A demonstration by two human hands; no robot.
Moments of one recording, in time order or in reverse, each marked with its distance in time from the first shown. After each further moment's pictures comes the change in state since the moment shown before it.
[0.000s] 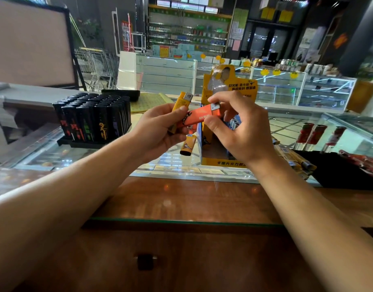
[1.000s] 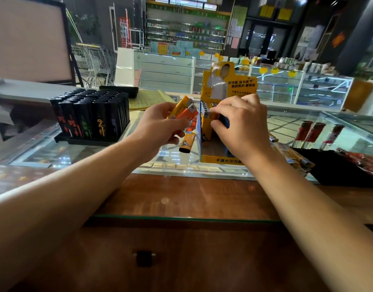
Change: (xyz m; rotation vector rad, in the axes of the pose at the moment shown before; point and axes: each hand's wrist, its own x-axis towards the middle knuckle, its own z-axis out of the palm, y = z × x) left_hand 0.006 -0.009 -0.004 0.399 0.160 0.072; right_hand -0.001 0.024 0.011 -0.509 -0.068 0.027
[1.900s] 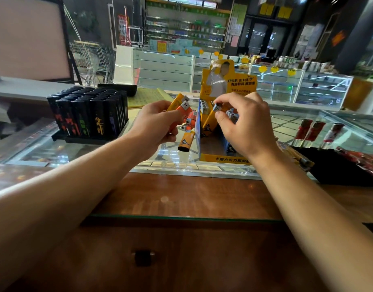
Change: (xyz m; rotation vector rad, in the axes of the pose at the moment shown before) left_hand 0.000 0.003 0.002 -0.060 0.076 -0.070; right_hand 0.001 -0.005 -0.016 0.227 0.062 0.011
